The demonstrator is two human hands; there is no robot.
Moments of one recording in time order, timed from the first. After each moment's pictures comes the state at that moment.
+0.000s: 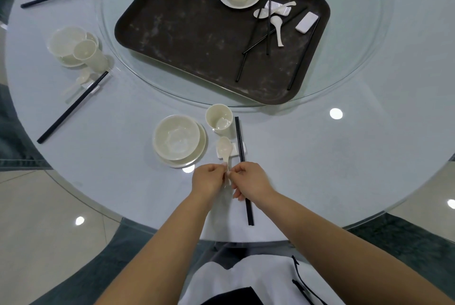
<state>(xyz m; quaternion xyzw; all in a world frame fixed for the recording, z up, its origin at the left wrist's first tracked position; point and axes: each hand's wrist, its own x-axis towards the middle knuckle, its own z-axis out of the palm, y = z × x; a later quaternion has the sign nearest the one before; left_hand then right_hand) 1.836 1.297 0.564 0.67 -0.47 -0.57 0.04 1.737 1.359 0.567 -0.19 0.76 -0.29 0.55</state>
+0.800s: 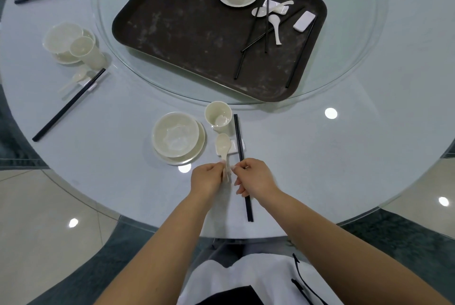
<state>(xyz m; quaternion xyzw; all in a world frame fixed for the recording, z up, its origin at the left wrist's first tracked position) 1.841 1.301 0.566 0.67 -0.44 -0.60 0.04 1.733 1.365 0.569 -0.15 0.78 -0.30 0.52</state>
